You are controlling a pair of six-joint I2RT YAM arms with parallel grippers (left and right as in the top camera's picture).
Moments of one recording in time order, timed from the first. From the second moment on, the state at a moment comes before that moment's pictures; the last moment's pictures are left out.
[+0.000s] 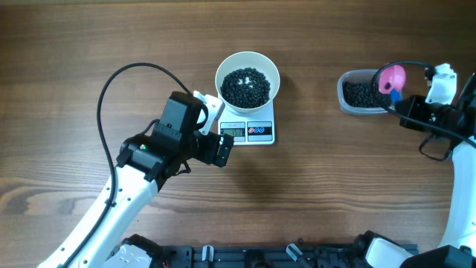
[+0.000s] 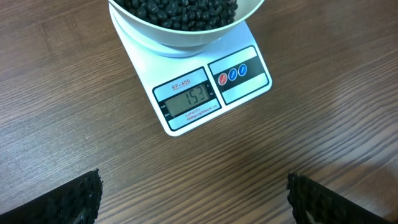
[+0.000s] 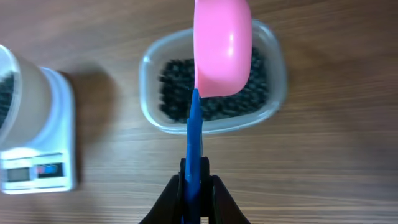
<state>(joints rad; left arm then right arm) -0.46 1.21 0.95 -0.73 0.14 -0.07 -0.45 1.34 1.14 -0.87 -0.38 -0.20</state>
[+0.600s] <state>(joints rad) -0.46 1.21 0.95 -0.73 0.13 -0.07 -0.19 1.39 1.14 -0.77 0.05 -0.44</state>
